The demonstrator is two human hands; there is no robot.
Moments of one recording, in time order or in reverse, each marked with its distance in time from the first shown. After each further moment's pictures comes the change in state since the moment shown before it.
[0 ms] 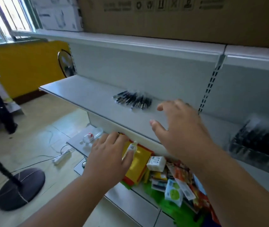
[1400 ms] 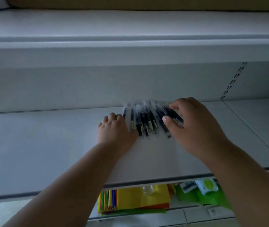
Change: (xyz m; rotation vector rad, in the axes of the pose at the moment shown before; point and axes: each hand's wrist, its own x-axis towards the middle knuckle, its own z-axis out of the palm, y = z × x) left_hand 0.349 -0.221 0.147 -0.163 -0.427 0.295; right_hand 0.238 -0.077 0.182 -0.125 0.196 0.600
